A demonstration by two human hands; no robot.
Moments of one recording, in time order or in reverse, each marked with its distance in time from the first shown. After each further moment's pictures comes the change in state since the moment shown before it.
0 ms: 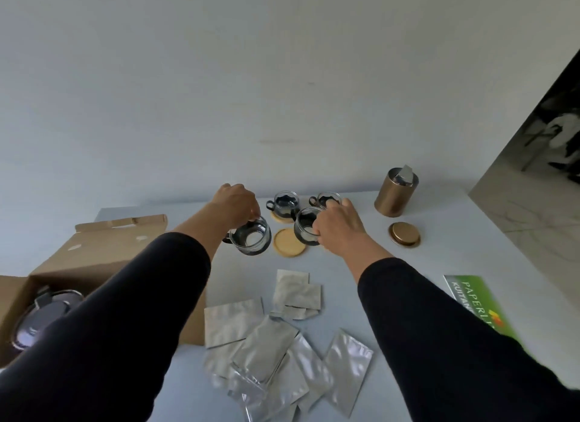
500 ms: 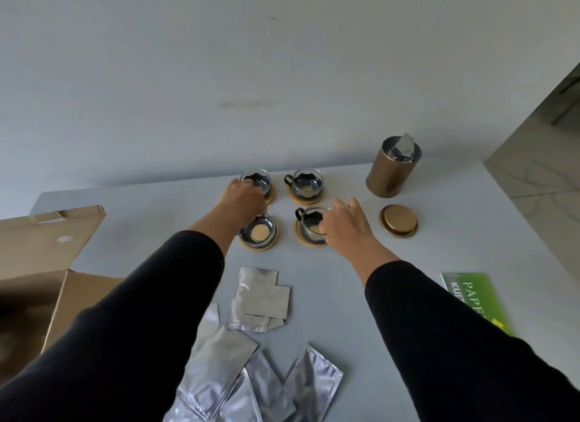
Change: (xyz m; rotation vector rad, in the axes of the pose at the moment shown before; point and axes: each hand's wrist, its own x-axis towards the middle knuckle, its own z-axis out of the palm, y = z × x) left_hand 0.122 0.087 0.046 0.166 -0.133 0.052; right_hand 0.043 0.082 0.119 0.032 -0.092 -0.057
